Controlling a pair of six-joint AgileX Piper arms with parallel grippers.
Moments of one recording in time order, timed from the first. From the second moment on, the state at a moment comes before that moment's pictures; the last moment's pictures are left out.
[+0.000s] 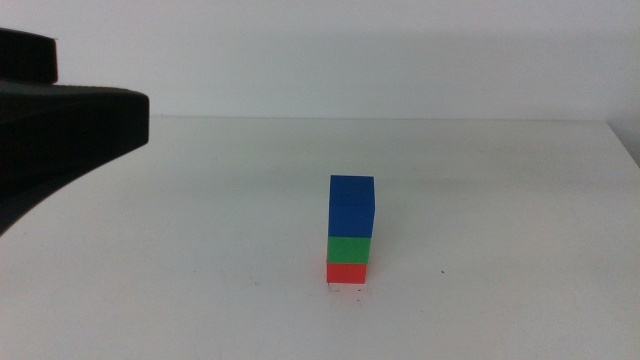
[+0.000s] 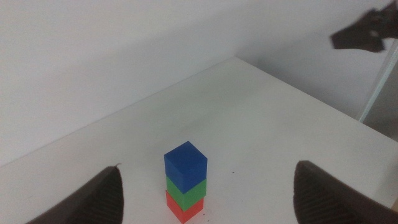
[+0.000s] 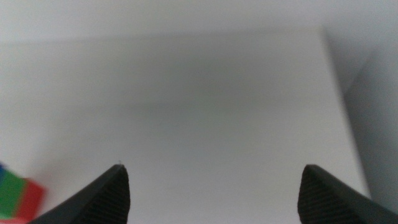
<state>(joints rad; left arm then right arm) -0.73 0.71 -1.14 -0.06 0.85 0.00 0.20 0.90 -1.01 -0.22 0.84 0.31</state>
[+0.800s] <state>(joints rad) -0.72 0.70 -1.13 -0.04 0.84 0.00 0.07 0.77 -0.78 0.03 0.58 0.04</state>
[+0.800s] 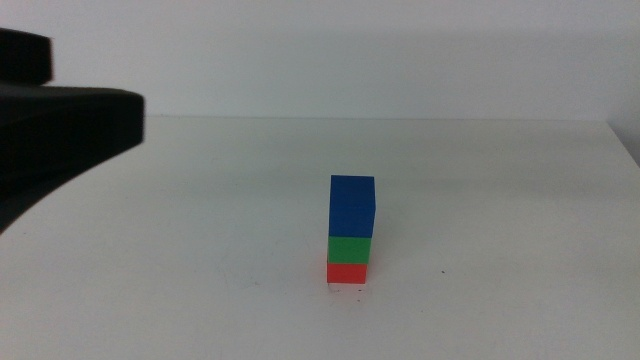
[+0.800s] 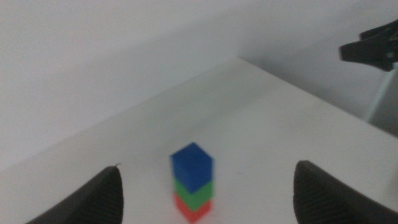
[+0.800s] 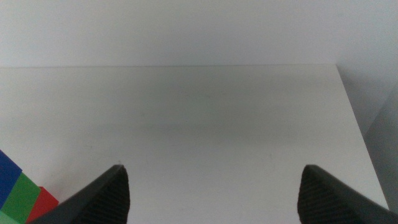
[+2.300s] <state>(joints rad) 0.05 0.19 -0.27 -0.10 0.26 -0.03 0.07 0.31 -0.25 -0.06 0.34 0.04</state>
